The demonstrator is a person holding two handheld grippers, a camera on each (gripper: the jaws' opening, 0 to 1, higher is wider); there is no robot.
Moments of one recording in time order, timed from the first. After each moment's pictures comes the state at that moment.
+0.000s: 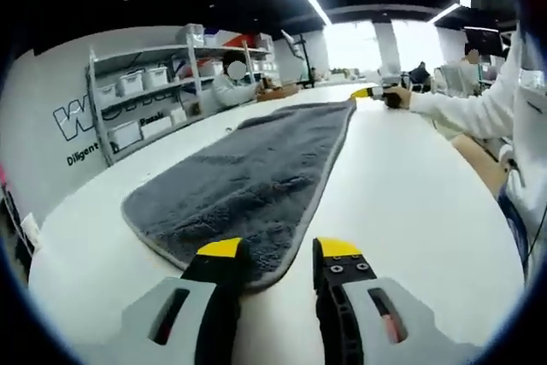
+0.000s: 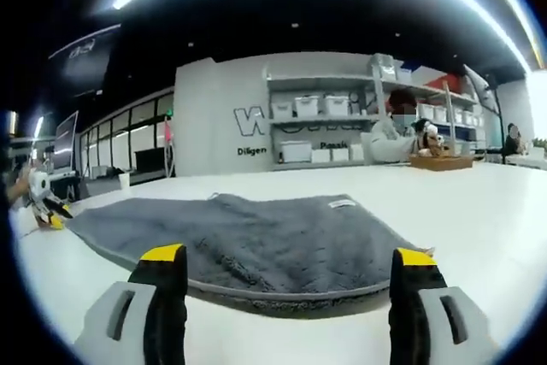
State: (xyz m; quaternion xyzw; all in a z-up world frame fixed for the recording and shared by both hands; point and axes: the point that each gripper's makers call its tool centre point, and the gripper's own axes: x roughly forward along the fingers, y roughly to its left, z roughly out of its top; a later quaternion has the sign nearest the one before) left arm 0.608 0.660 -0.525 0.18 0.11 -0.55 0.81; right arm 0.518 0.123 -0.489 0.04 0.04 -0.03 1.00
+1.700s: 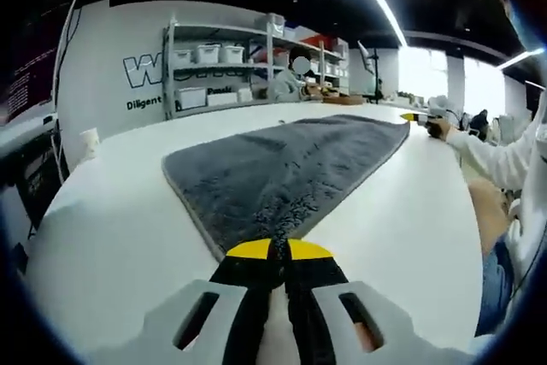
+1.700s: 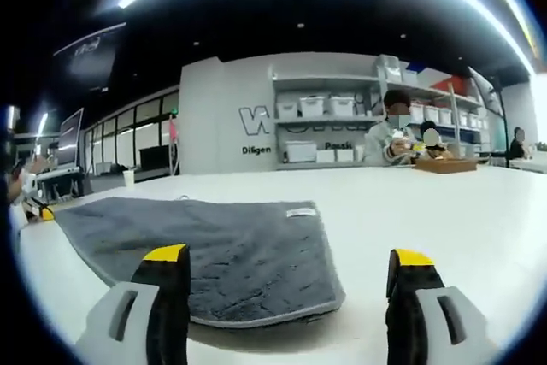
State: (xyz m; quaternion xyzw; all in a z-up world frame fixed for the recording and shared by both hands) left arm 0.572 0.782 -0.528 0.08 0.16 -0.41 0.90; right arm 0.517 0.128 -0.490 0.03 0.04 -0.02 1.00
